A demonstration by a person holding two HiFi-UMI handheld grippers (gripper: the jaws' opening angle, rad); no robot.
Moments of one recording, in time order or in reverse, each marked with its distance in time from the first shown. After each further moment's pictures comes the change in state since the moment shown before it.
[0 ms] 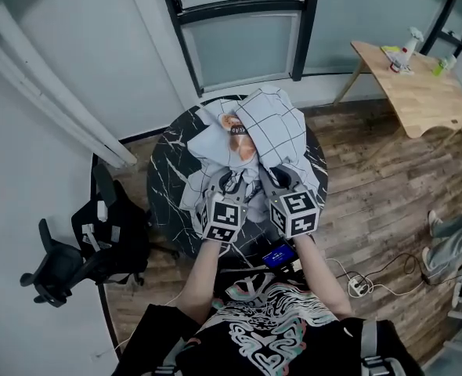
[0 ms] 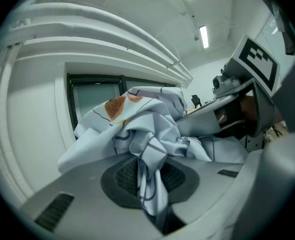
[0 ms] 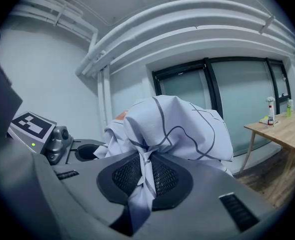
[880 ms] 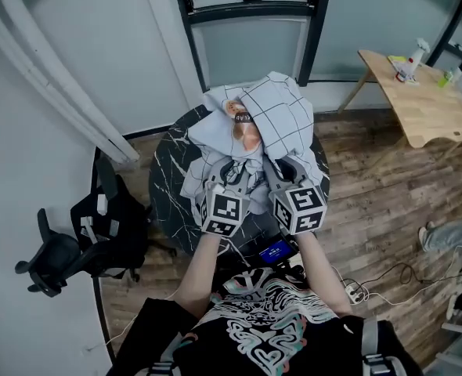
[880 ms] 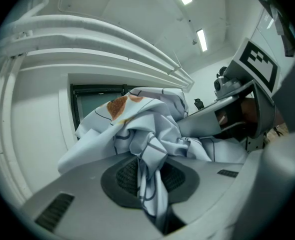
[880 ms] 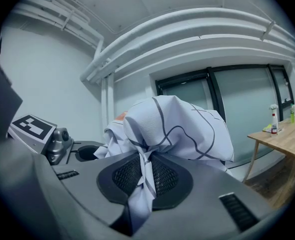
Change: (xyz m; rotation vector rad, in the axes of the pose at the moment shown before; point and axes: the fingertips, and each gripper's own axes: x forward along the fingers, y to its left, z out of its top) left arm -0.008 0.015 0.038 0.036 -0.084 0.049; right arm -0.003 0.005 0.039 -0.031 -0.095 0.021
